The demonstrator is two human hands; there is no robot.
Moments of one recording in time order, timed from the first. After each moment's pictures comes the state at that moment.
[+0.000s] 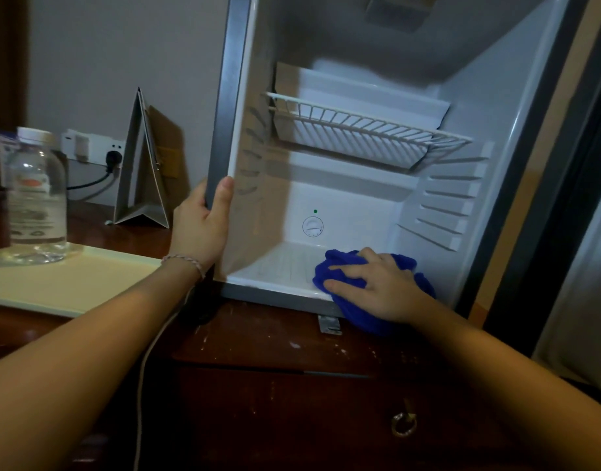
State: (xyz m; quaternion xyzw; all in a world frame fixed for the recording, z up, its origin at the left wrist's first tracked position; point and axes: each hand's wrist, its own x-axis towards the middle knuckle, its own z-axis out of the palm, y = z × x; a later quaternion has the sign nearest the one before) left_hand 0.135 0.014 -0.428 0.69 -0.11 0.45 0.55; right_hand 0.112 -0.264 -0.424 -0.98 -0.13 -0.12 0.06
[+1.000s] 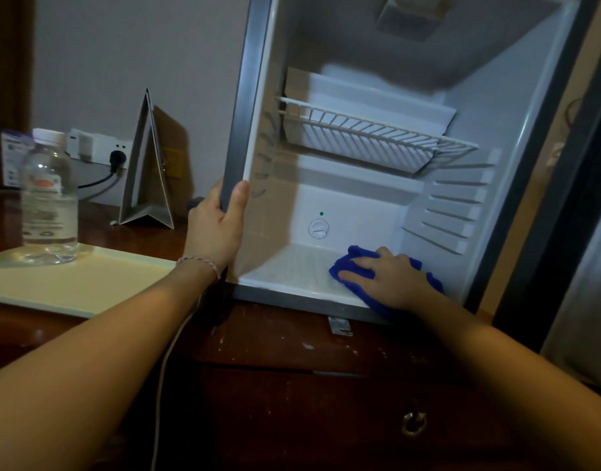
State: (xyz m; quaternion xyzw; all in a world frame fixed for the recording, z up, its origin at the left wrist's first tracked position) left_hand 0.128 0.015 -0.424 0.71 -0.11 0.42 0.55; right_hand 0.149 -0.274 -0.425 -0.99 -0.03 -0.11 -0.01
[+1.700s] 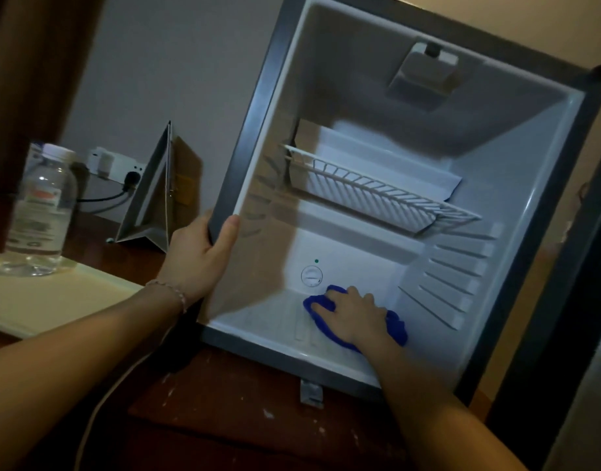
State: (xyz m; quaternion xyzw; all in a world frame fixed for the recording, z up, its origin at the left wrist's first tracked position) left_hand 0.133 0.015 -0.414 0.70 -0.11 0.45 0.54; right_hand 0.207 -0.249 -0.414 -0.99 -0.05 -0.15 -0.04
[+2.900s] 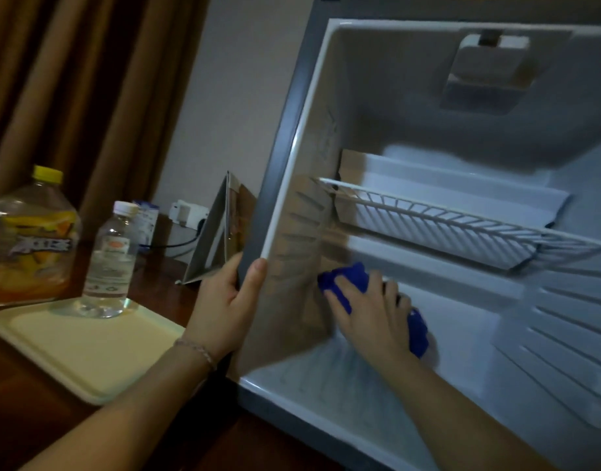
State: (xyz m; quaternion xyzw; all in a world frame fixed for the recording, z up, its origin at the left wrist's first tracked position) left_hand 0.131 0.006 -0.416 0.69 -0.08 0.50 0.52; right_hand 0.267 -0.182 -0.398 -0.84 -0.22 -0.50 -0.03
